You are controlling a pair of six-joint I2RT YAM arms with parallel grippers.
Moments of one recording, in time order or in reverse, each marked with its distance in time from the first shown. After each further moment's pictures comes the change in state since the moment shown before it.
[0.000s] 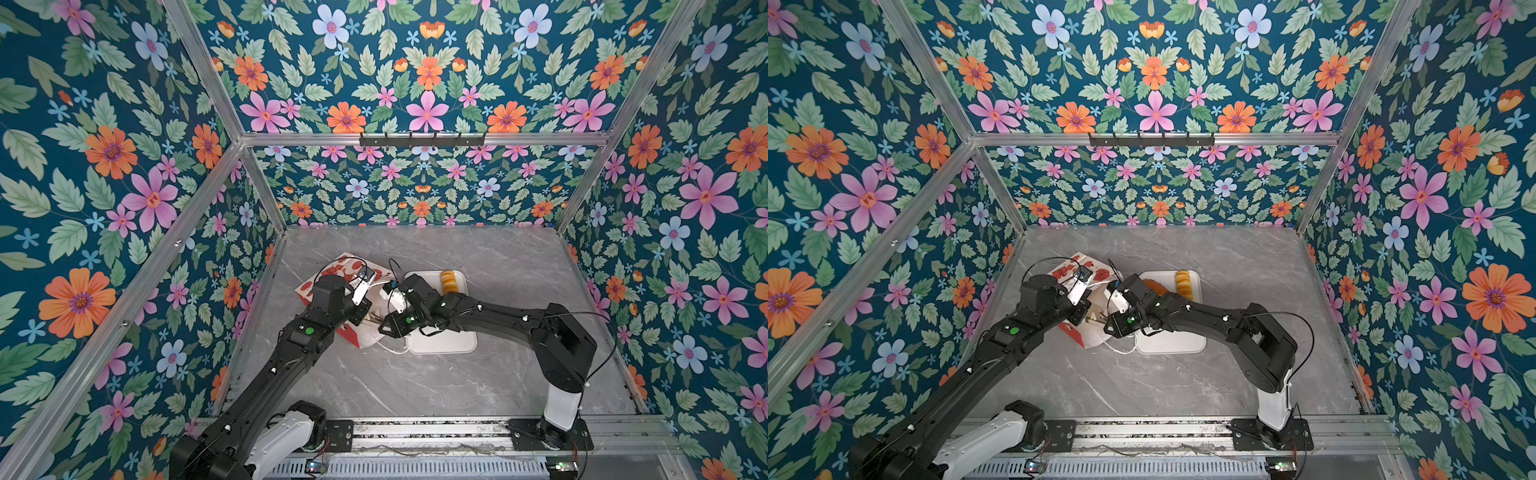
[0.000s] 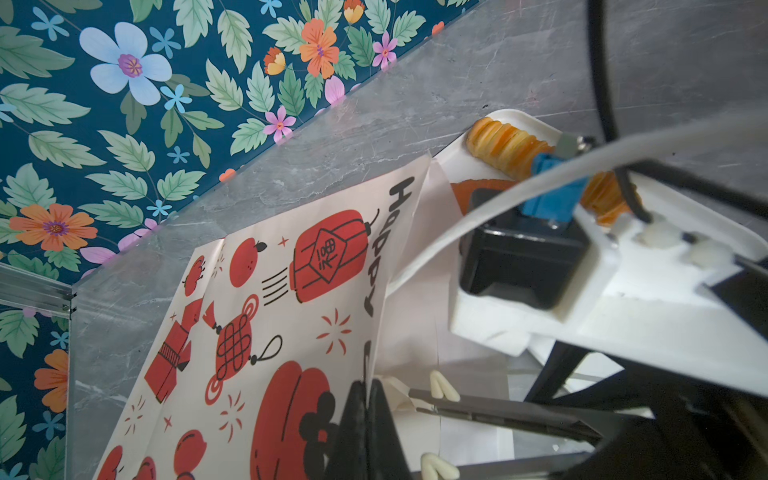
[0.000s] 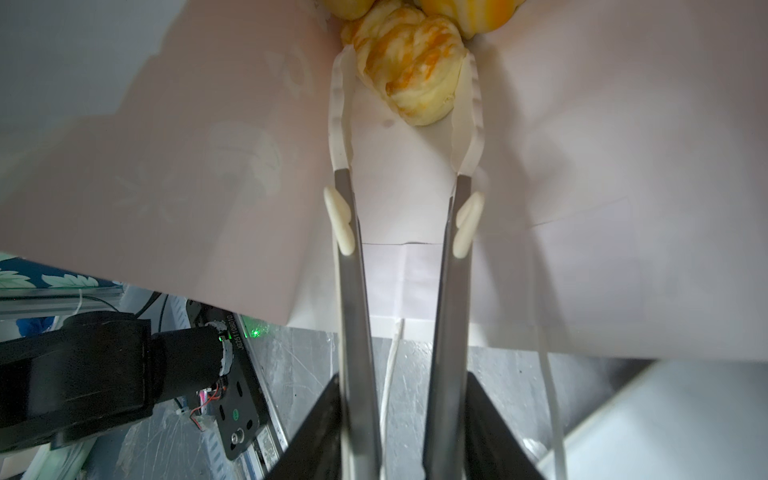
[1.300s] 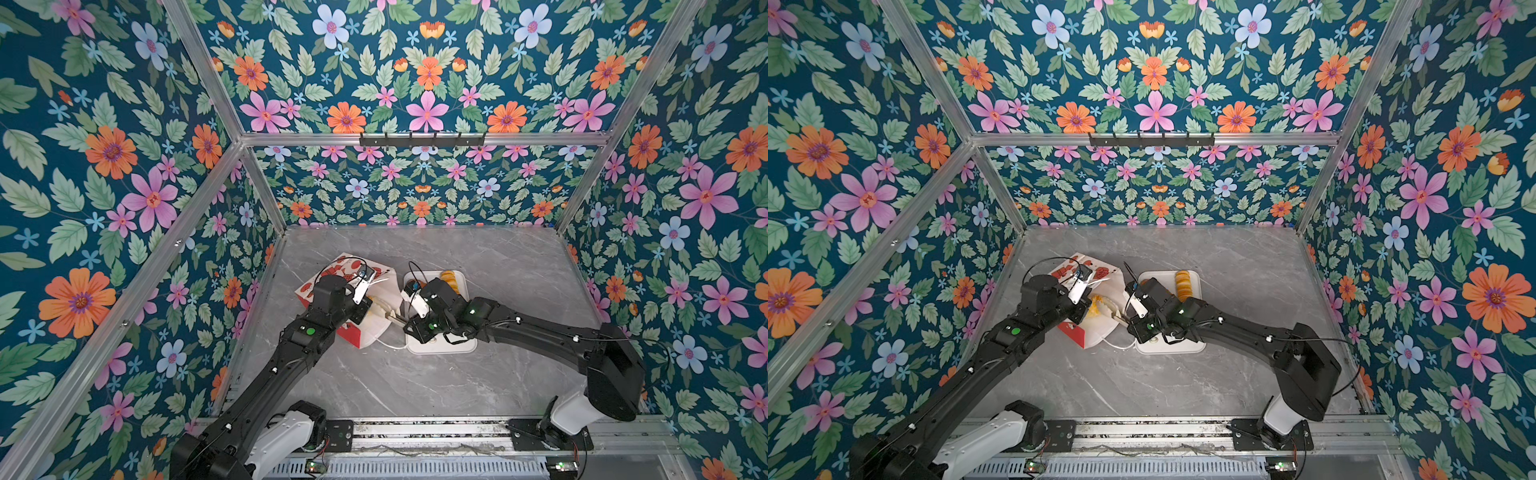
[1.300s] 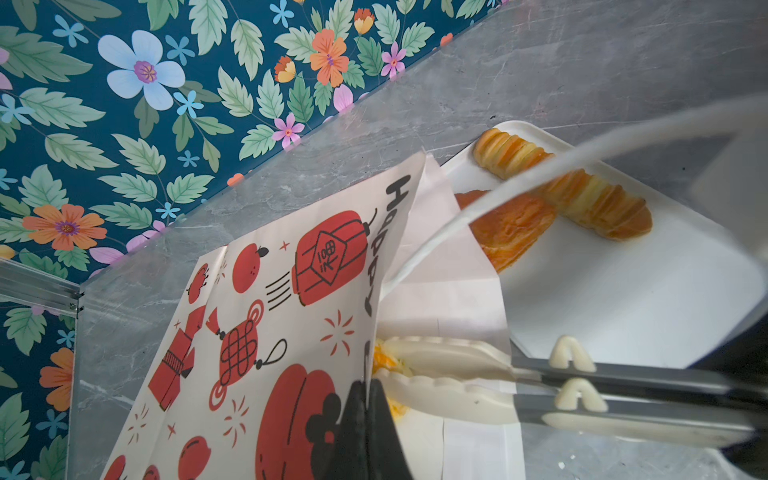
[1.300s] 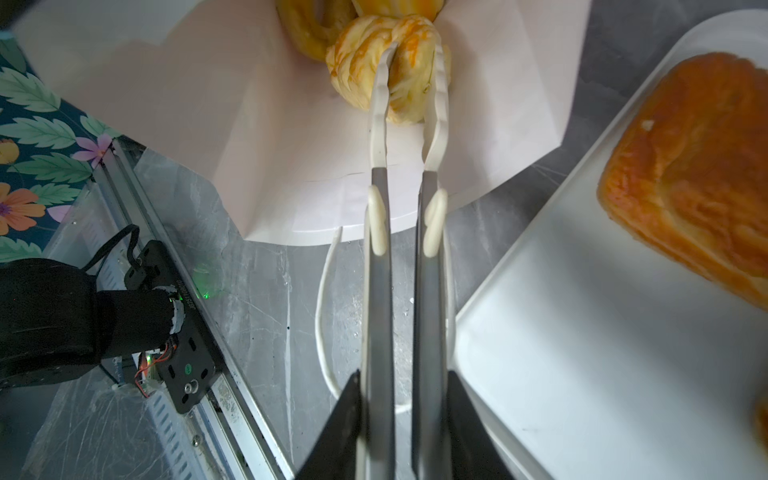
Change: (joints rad) left arm 0.000 0.006 -0.010 0.039 -0.037 -0.019; right arm 0.004 -0.312 -0.182 -0.135 0.186 -0.071
